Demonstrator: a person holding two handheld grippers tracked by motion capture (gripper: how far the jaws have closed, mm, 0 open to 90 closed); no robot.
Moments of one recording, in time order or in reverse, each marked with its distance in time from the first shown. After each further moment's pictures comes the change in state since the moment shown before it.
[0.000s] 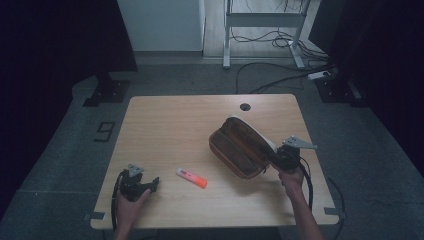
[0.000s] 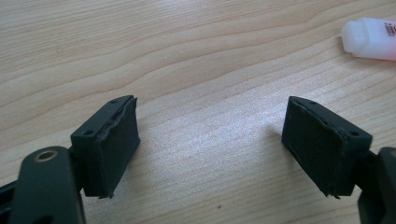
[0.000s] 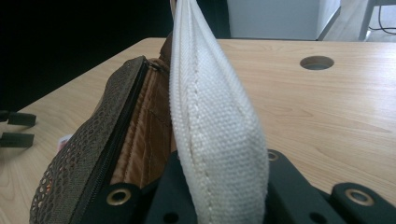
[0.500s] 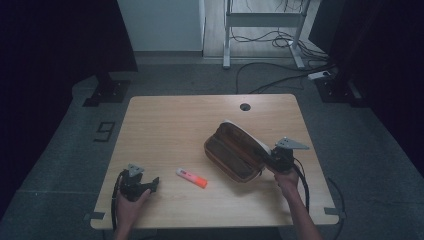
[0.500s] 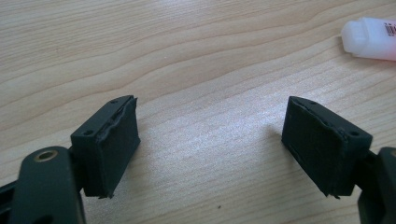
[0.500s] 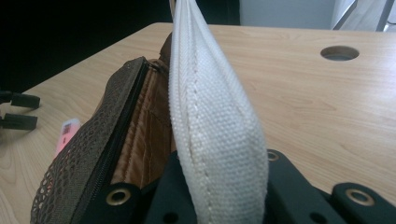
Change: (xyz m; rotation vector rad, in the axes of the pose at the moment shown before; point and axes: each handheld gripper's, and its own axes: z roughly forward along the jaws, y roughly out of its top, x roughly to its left) left arm 0.000 0.000 0.000 0.000 0.000 0.000; right arm 0.006 -0.008 0.015 0.048 0.030 -0.036
